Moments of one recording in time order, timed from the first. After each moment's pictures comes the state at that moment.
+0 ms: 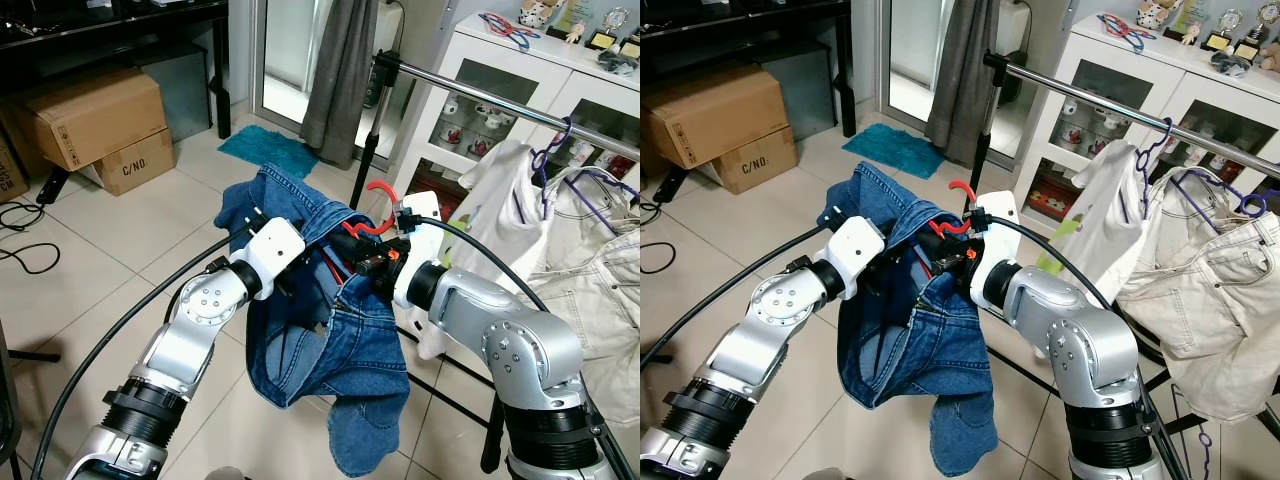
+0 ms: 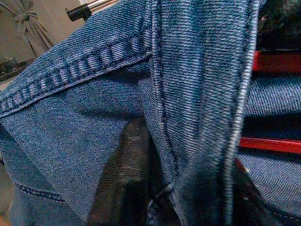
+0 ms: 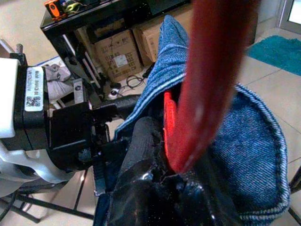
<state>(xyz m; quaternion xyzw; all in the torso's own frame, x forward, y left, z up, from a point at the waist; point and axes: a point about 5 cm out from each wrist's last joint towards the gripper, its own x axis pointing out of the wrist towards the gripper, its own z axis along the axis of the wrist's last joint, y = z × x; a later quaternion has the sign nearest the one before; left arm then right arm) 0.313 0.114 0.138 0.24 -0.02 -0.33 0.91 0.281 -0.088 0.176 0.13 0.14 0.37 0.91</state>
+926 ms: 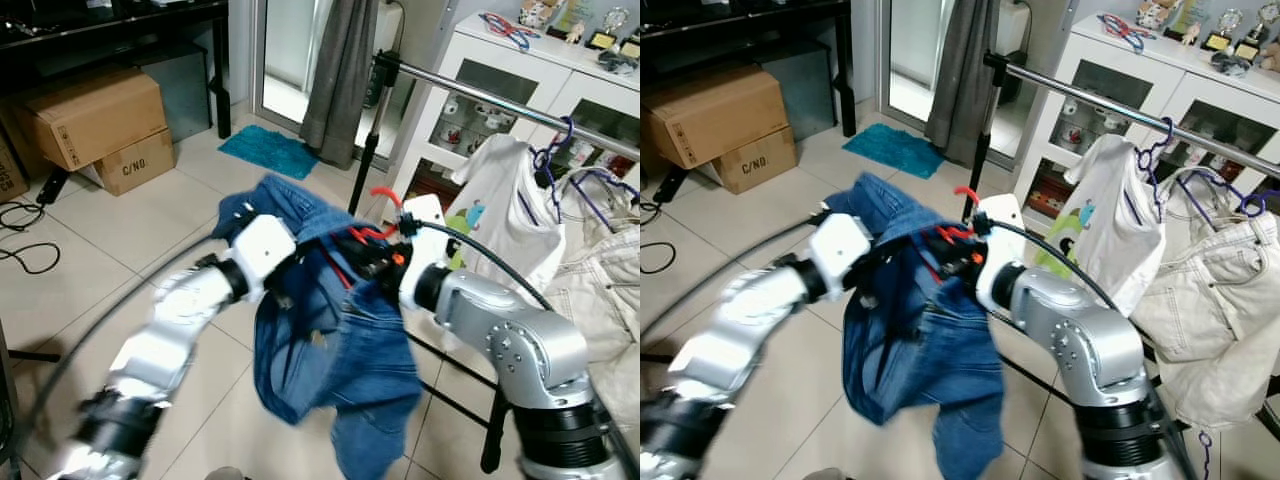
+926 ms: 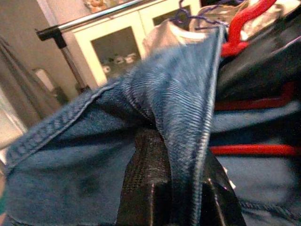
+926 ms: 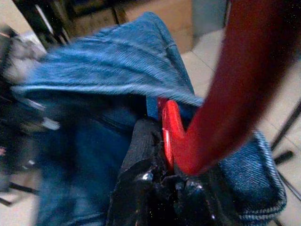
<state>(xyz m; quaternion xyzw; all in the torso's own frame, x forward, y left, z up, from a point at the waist) 0.294 0.129 0.163 0.21 -0.02 -0.41 0.89 0.285 -0.102 0.165 0.06 0.17 0.34 0.92</state>
